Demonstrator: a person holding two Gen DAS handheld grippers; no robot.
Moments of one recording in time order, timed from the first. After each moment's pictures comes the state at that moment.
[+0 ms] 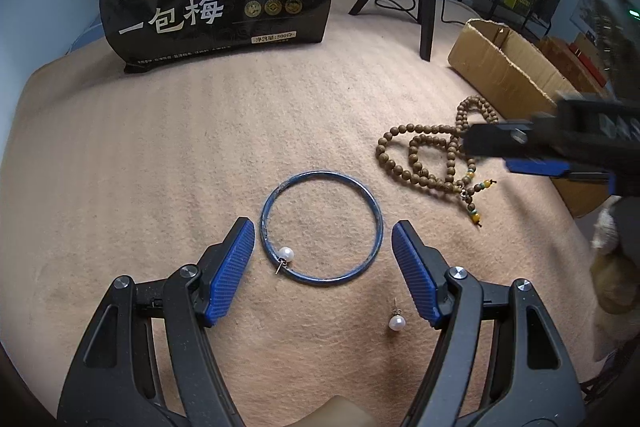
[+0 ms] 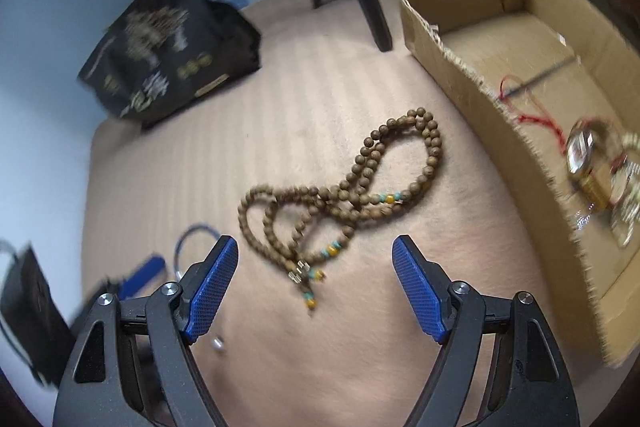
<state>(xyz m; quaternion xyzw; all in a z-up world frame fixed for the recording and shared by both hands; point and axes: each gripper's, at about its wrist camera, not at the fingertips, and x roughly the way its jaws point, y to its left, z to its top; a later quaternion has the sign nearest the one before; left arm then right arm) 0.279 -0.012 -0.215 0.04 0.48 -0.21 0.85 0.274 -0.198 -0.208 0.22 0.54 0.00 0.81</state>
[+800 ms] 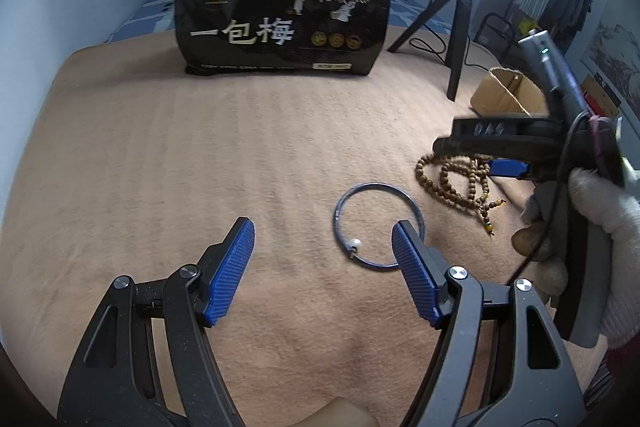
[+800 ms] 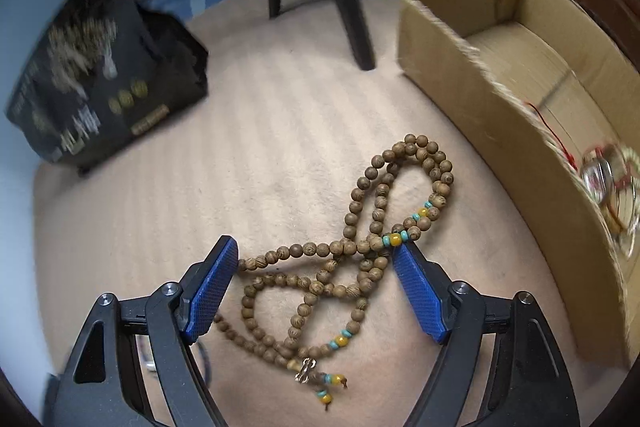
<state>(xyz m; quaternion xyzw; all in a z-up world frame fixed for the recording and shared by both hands) 0.271 0.046 -0.199 -0.01 0.45 -0.18 0.88 0.330 -0.177 -0.238 0.16 0.55 -0.11 0.81</state>
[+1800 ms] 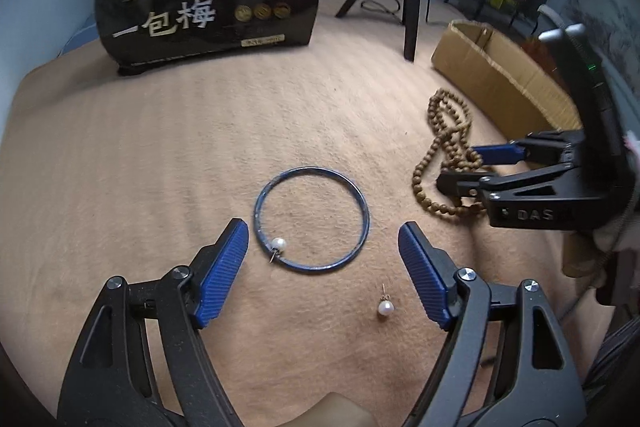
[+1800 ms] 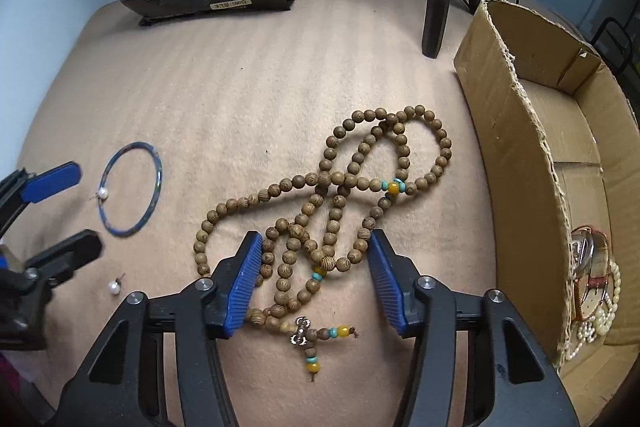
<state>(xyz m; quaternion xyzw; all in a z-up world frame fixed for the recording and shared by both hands) 0.277 -0.010 -0.211 0.05 0.48 -0.23 0.85 0.288 -0.181 -0.240 -0.02 0.57 0.07 0.81</state>
